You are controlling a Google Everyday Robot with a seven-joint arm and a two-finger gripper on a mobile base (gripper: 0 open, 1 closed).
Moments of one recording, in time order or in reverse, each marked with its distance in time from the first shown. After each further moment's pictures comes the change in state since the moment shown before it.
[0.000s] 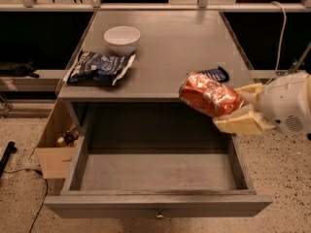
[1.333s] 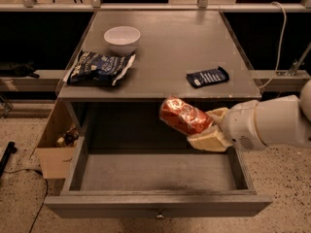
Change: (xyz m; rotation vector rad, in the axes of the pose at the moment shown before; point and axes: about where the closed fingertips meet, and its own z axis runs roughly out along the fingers) arm 0.032 0.017 0.080 -0.031 0.029 0.074
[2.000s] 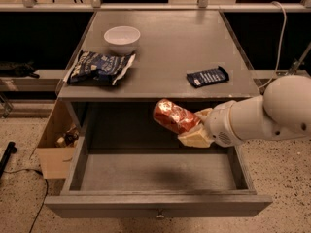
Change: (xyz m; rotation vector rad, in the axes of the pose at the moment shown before) arm 0.010 -0.022 0.050 0.015 0.053 -0.005
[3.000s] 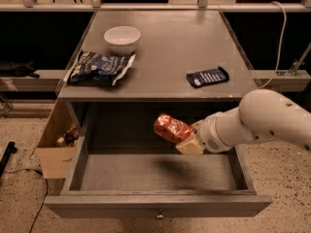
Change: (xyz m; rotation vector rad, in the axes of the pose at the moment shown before) arm 0.046 -0.013 0.055 -0.016 0.108 0.043
